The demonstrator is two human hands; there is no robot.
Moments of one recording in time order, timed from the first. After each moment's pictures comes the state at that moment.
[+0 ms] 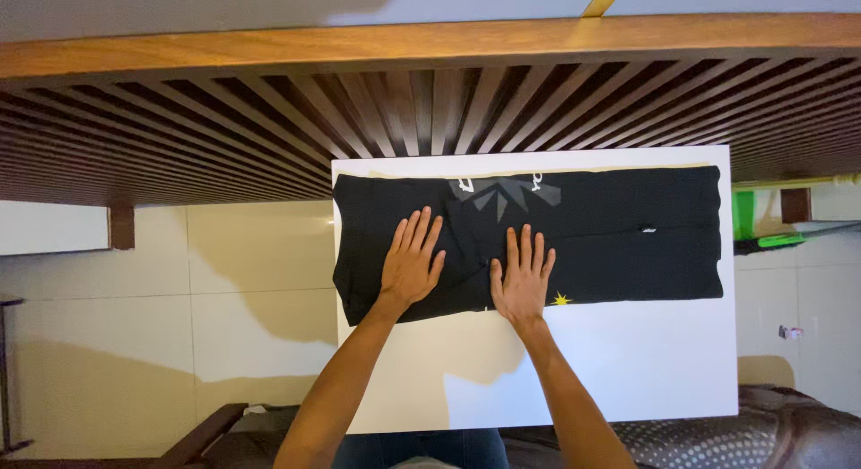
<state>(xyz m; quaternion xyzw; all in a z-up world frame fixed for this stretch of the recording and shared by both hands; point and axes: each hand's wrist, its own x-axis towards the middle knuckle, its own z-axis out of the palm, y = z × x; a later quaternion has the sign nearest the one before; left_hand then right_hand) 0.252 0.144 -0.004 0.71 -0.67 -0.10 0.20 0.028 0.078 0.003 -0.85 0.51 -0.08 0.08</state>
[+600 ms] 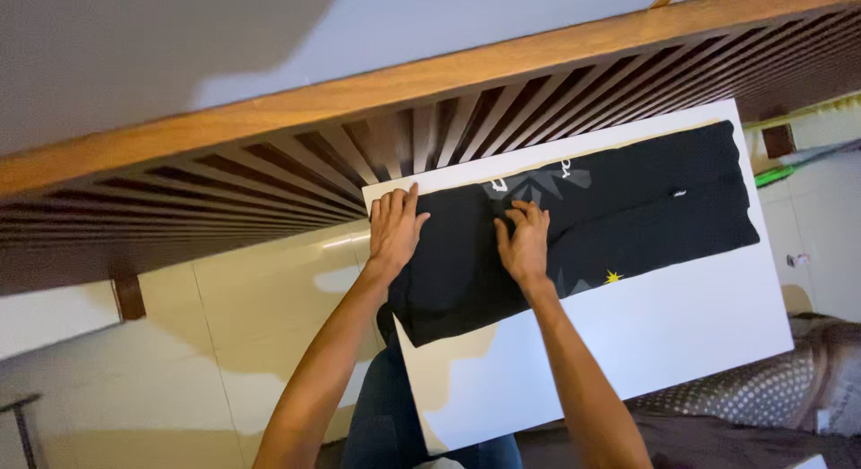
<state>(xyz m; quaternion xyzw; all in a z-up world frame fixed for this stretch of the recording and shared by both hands) 0.395 0.098 0.000 0.69 -0.68 -0.13 0.22 0.142 0.062 0.006 -0.76 0.59 -0.21 0.17</state>
